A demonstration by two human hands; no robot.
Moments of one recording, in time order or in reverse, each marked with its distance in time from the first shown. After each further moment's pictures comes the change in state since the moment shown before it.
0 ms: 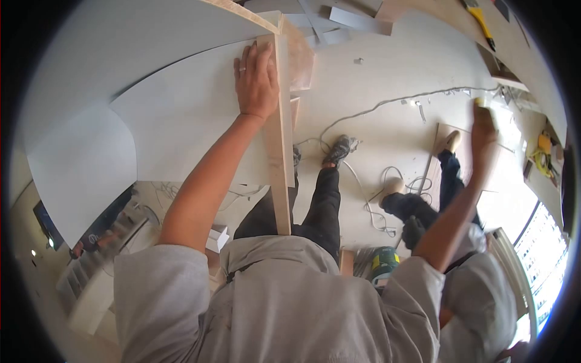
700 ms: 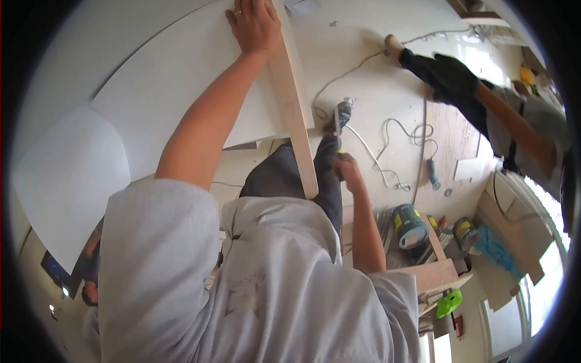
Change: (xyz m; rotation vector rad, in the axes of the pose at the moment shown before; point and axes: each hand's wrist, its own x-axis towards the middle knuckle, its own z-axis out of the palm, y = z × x) left_hand -0.006 -0.009 0.014 -0.017 0.199 0.080; right_hand -0.332 -0.406 0.091 1.570 -0.676 1.281
